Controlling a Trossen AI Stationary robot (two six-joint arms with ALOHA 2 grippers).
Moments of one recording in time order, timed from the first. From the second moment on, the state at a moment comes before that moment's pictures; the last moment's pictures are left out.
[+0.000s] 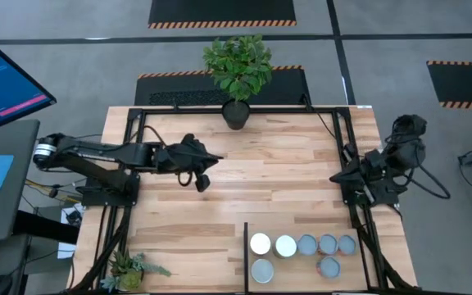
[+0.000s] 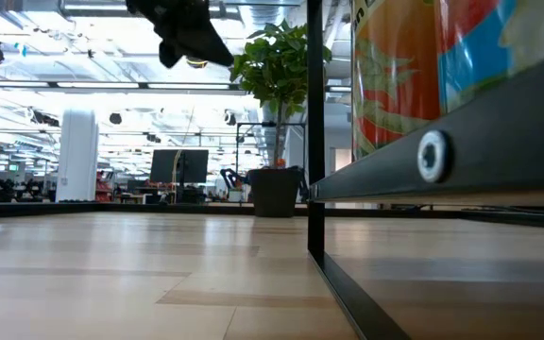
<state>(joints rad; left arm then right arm) -0.05 1.23 0.97 -0.34 -0.32 -0.28 0.86 0.26 0.59 -0.24 0.65 0.17</state>
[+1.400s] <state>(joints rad) -0.14 0.81 0.29 0.42 -0.17 -0.29 0.55 0.07 0.01 0.42 0.13 0.01</state>
